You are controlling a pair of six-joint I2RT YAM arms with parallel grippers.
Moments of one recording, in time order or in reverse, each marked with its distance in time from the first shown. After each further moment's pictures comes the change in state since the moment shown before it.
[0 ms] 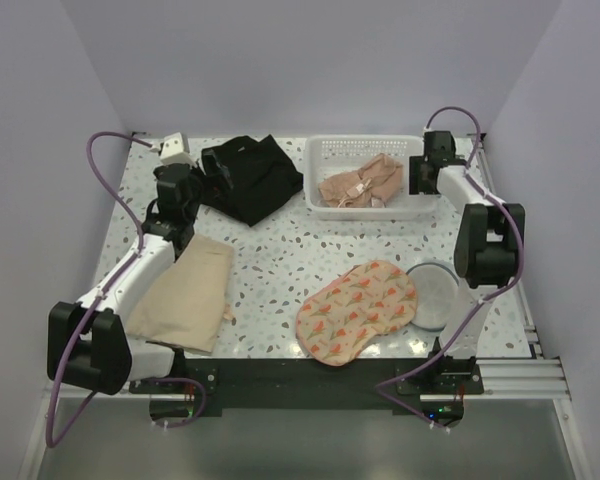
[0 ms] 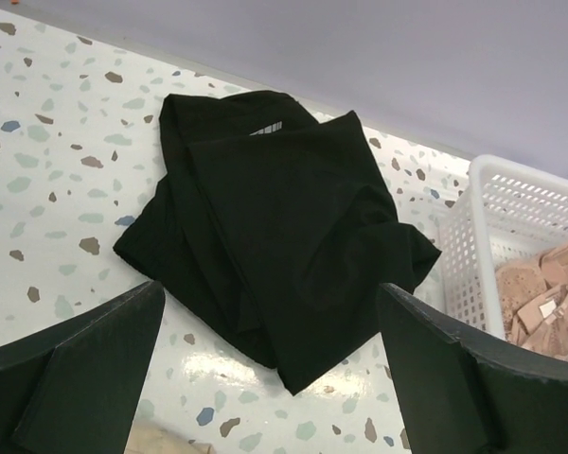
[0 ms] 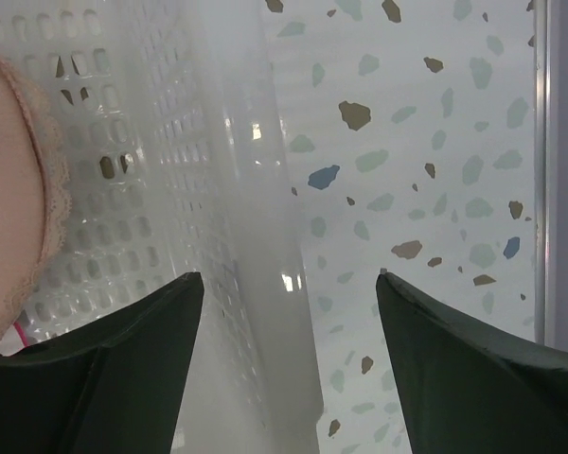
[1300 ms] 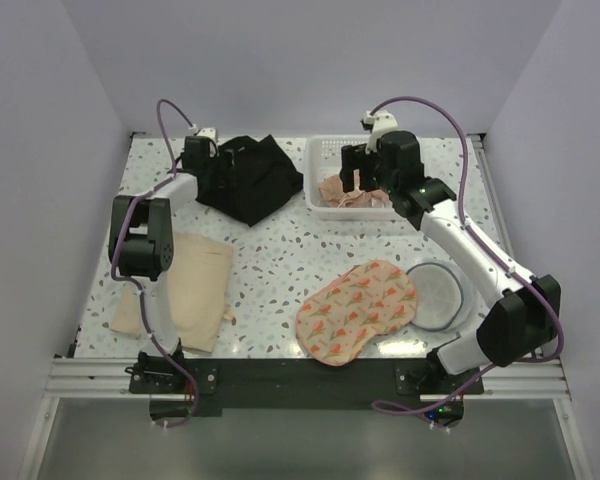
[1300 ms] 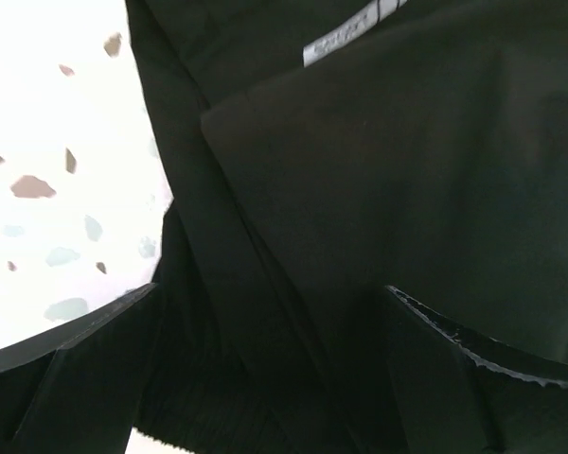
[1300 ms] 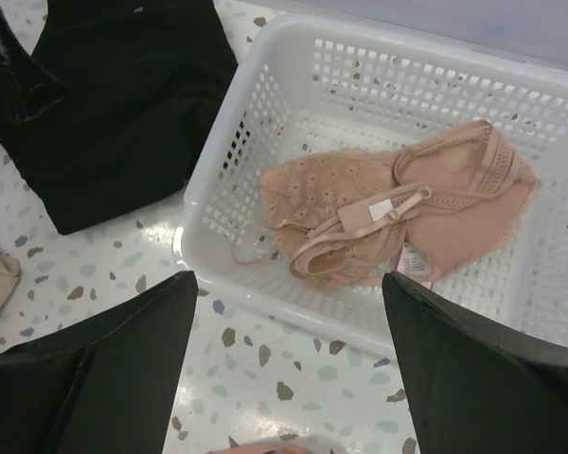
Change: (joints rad) left arm 0.126 0.785 0.570 -0.206 0.147 0.282; right arm 0.435 -0.525 -0.179 0.111 -0.239 0.129
